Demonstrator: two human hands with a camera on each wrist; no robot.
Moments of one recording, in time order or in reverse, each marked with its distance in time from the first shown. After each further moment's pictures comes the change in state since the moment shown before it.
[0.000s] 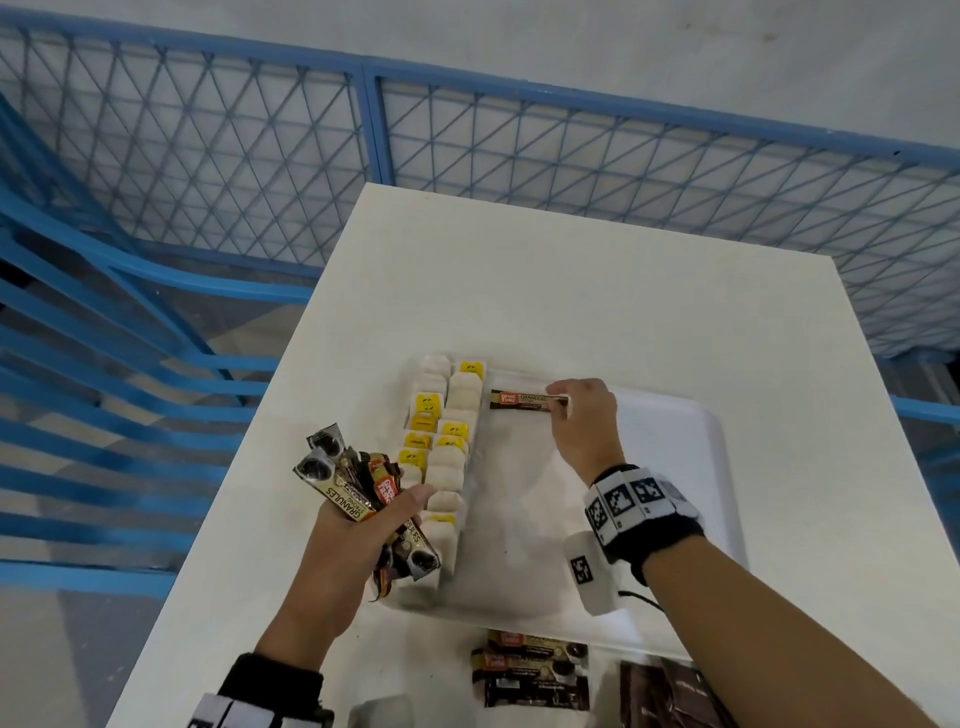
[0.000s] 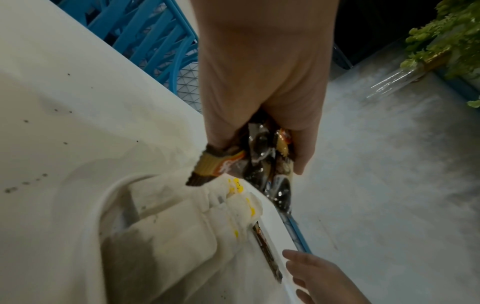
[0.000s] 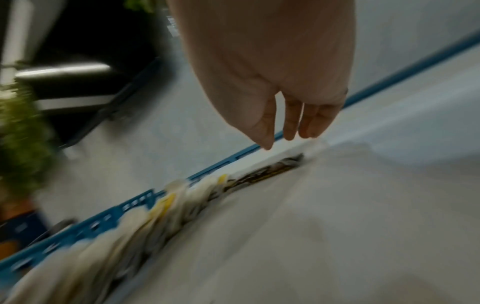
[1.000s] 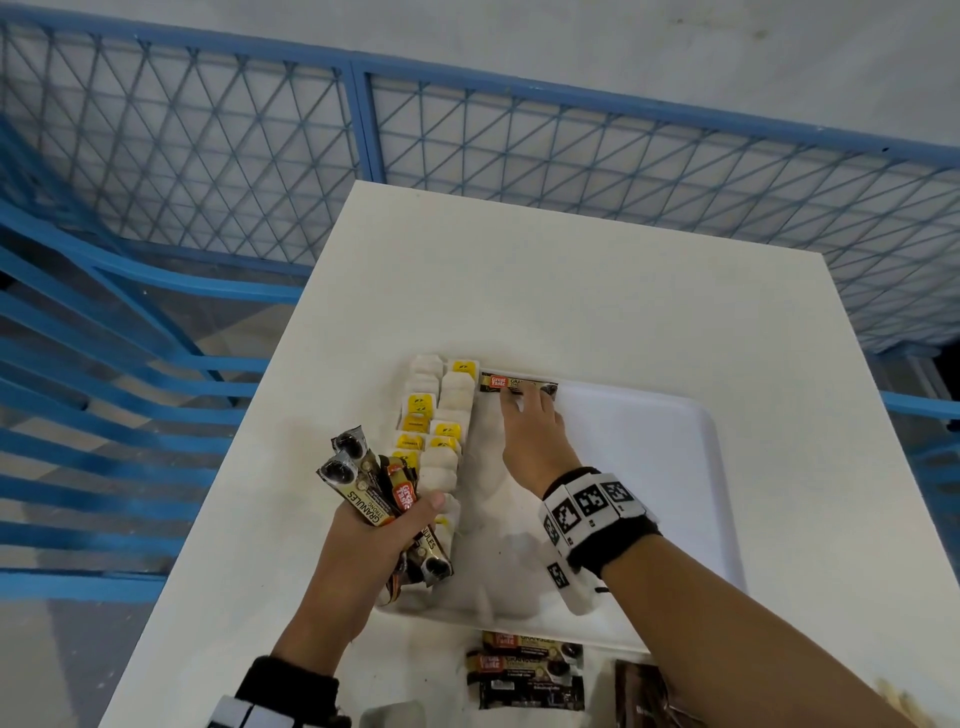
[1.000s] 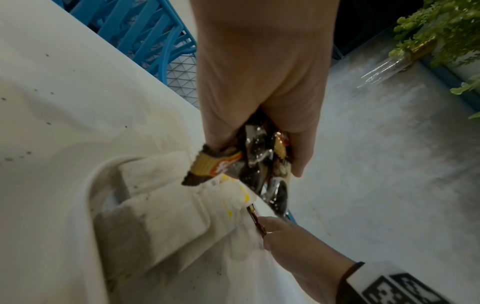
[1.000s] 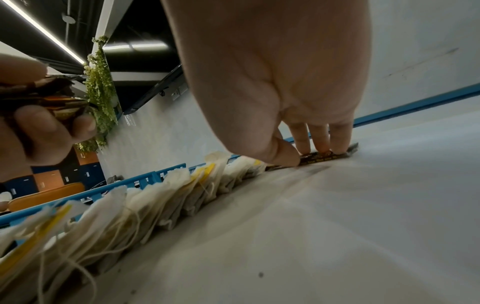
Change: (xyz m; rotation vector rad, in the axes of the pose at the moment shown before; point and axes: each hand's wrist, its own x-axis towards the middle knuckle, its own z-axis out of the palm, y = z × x) left_hand 0.004 -0.012 0.009 0.078 -0.034 -0.011; right_hand -0.019 -0.030 0.020 -0.449 -0.316 -0.191
